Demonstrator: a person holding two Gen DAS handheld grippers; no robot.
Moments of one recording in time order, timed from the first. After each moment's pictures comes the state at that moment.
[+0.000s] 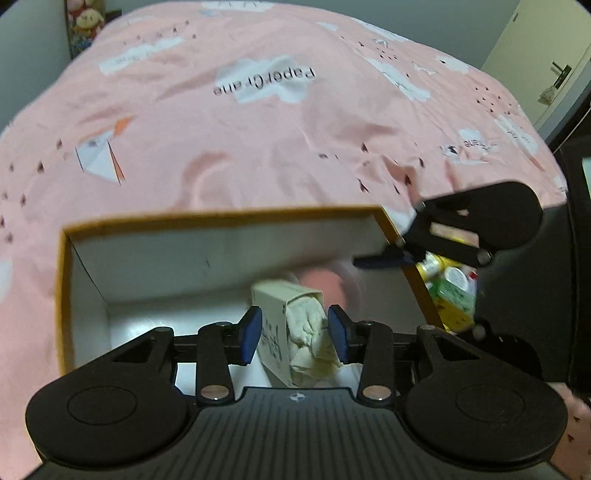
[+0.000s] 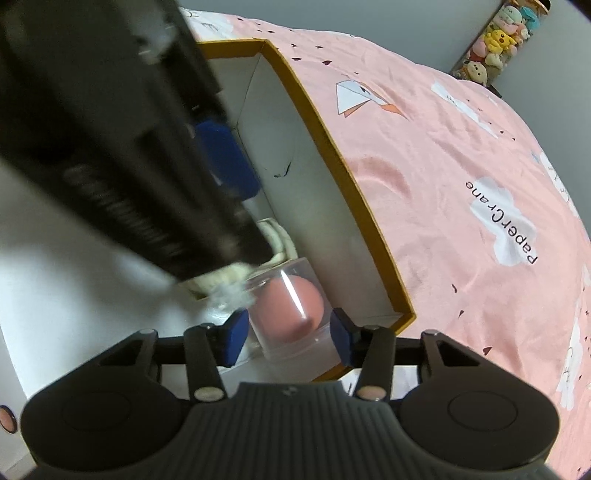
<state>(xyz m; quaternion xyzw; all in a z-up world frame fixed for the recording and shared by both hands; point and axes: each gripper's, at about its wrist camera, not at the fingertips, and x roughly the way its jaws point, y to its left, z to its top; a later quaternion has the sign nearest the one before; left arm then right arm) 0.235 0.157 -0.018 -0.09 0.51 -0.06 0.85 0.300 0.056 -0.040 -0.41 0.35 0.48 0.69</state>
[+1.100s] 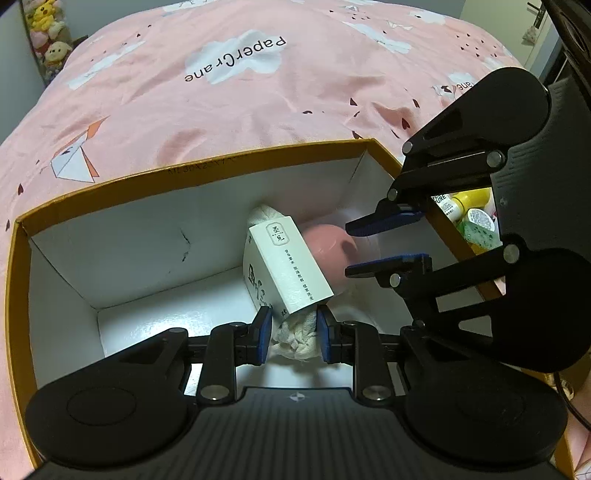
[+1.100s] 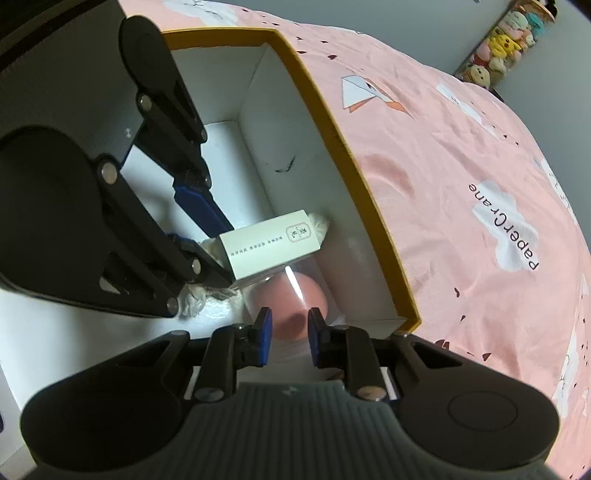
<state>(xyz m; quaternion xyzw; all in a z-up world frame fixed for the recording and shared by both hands) 0.237 0.134 -0.056 0.02 0.52 -0.07 0.85 0.291 0.065 -0.049 -0.42 0.35 0.48 0.69</state>
